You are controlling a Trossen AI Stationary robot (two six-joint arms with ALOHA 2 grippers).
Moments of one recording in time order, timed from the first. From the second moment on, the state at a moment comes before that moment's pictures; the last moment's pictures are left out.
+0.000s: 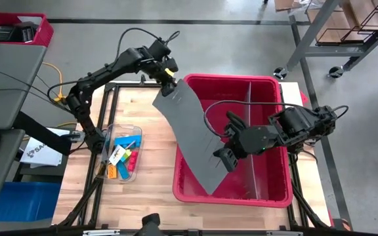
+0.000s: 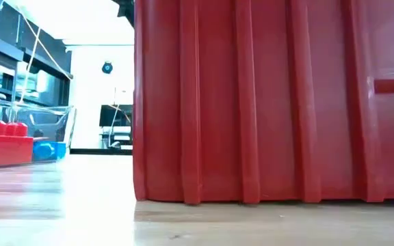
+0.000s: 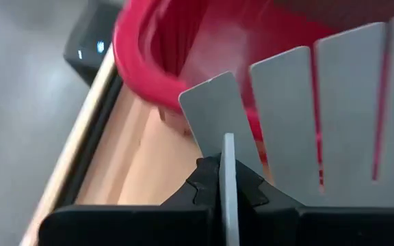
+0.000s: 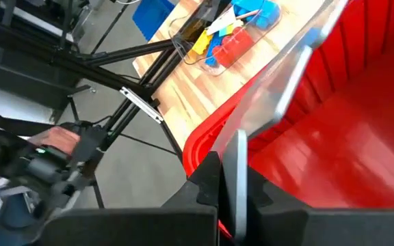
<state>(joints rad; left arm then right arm) 0.65 1.73 1.77 -1.01 0.29 0.29 0.41 1.67 2.19 -1.26 0.25 1.10</state>
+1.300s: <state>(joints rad) 0.50 1.77 1.78 -0.13 0.76 0.62 0.55 1.79 2.19 -1.45 0.38 1.49</state>
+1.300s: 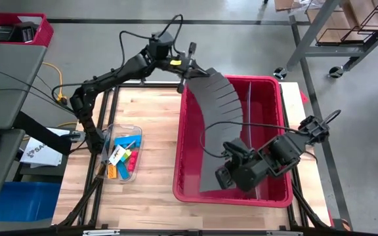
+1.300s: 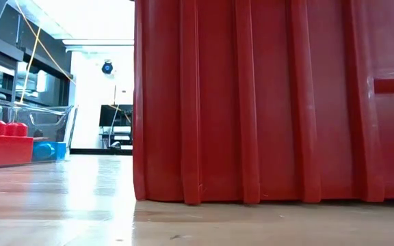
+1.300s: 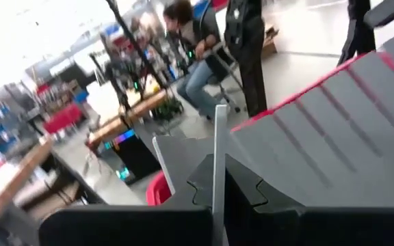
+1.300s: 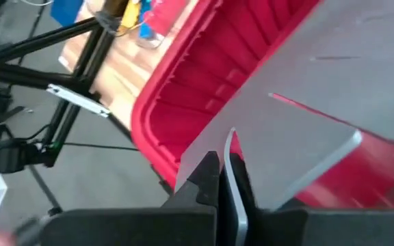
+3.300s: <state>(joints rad) 0.50 2.12 1.73 0.45 0.71 0.38 0.44 1.73 2.19 -1.57 0.04 1.21</state>
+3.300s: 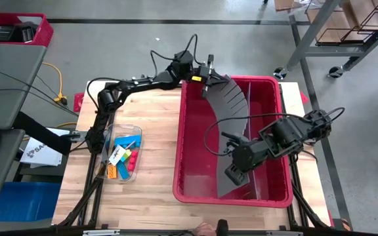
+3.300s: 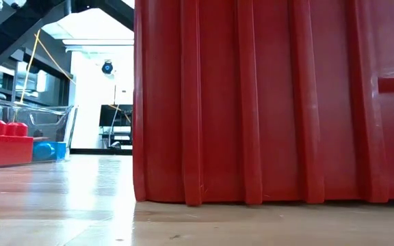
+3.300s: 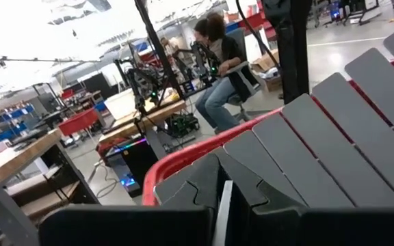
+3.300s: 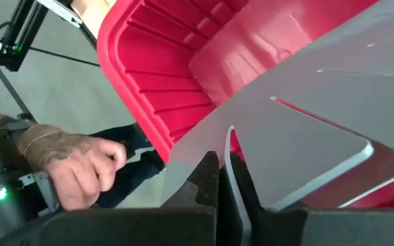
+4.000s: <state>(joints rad) 0.48 2.14 1.73 0.49 0.64 0.37 0.44 1.75 2.18 -1.57 0.09 1.14</state>
